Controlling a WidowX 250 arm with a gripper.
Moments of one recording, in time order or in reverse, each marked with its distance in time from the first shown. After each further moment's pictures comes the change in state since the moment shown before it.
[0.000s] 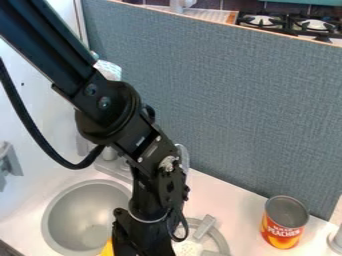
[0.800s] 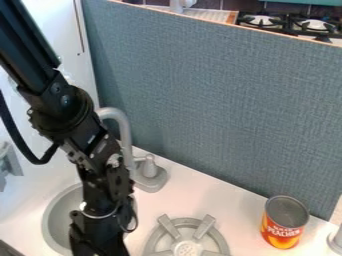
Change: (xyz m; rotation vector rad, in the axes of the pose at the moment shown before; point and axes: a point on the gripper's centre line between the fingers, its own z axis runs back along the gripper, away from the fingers) arm -0.027 0.059 -0.031 -0.027 0.054 0.093
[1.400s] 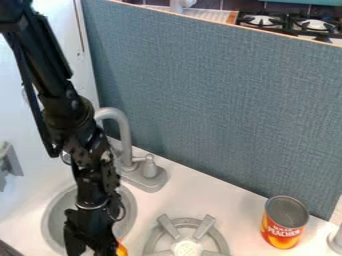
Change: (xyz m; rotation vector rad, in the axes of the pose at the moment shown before) arm 0.019 0.041 -0.038 -0.052 0.073 0.037
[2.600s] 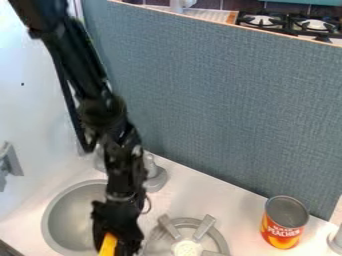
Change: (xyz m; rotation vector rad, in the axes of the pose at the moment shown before) arm 0.036 -0.017 0.011 0.036 -0.012 -0.034
